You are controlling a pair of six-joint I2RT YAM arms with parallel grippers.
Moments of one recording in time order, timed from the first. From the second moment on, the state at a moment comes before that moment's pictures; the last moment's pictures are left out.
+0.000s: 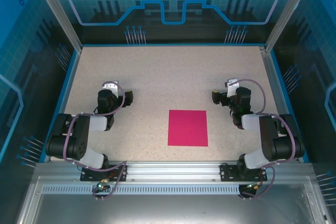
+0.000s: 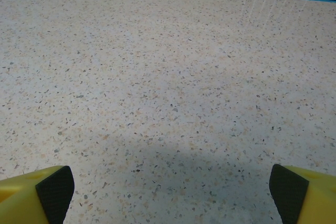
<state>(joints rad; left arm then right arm) -0.02 1.51 0.39 0.66 0.00 -0.11 0.05 1.49 0.42 0.62 -0.08 -0.07</state>
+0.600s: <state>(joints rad) -0.02 1.51 0.39 0.66 0.00 -0.11 0.05 1.49 0.42 0.62 -0.08 -0.07</state>
